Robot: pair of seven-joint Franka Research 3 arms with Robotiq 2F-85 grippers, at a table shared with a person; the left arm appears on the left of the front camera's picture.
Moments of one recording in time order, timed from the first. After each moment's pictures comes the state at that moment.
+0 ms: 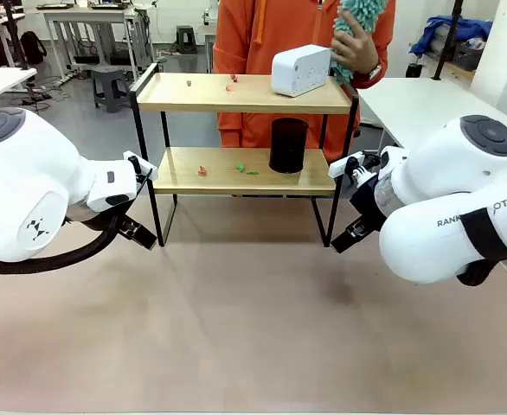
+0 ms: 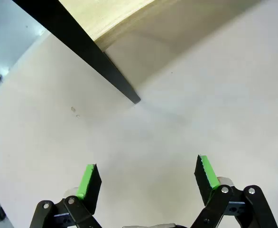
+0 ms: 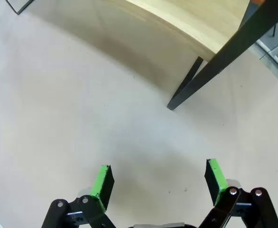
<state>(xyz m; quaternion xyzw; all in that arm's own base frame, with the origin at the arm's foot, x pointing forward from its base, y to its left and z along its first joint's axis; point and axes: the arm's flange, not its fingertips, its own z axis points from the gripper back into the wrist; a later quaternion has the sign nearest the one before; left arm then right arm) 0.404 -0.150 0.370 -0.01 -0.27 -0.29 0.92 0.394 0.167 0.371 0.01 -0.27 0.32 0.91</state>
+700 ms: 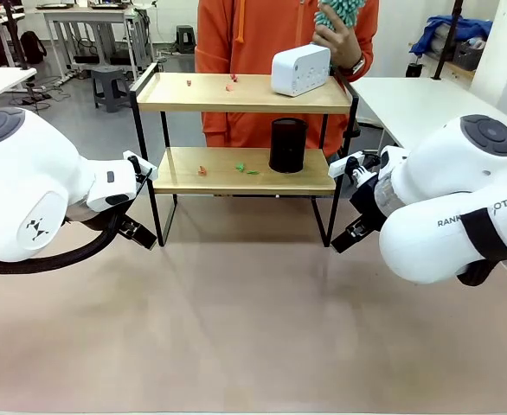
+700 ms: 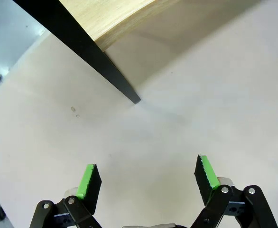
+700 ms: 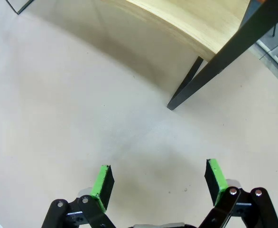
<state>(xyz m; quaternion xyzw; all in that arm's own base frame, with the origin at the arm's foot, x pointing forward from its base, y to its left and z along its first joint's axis) 0.404 -0.150 0.370 -0.01 -0.27 -0.29 0.92 0.394 0.167 0.371 0.01 -0.27 0.32 0.91</state>
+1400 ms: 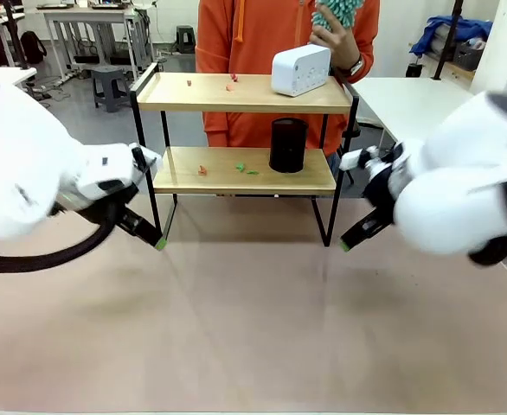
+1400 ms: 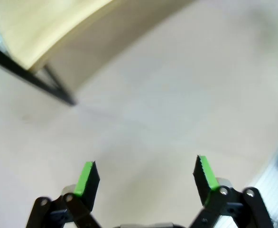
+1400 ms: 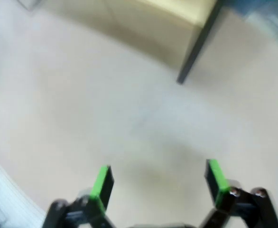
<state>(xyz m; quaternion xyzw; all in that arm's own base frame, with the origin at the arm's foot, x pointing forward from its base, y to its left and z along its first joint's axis) 0.368 -0.160 0.434 -0.16 -0.23 -0.35 0.89 0.373 0.131 0.425 0.11 -0.21 0.26 0.94</state>
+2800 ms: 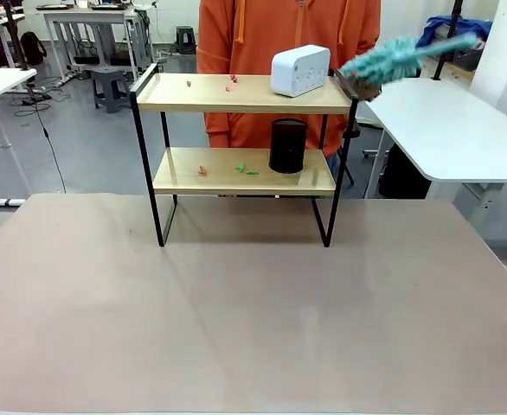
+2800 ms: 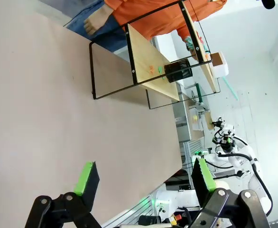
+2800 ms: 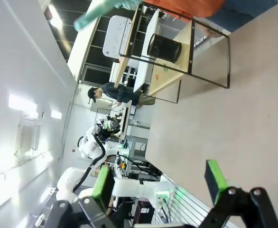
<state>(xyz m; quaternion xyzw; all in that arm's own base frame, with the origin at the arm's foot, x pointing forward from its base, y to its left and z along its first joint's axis) 0.287 0.179 0.472 -0.50 -0.29 0.07 0.81 0.263 -0.198 0.464 0.58 -0.26 -0.05 0.77</state>
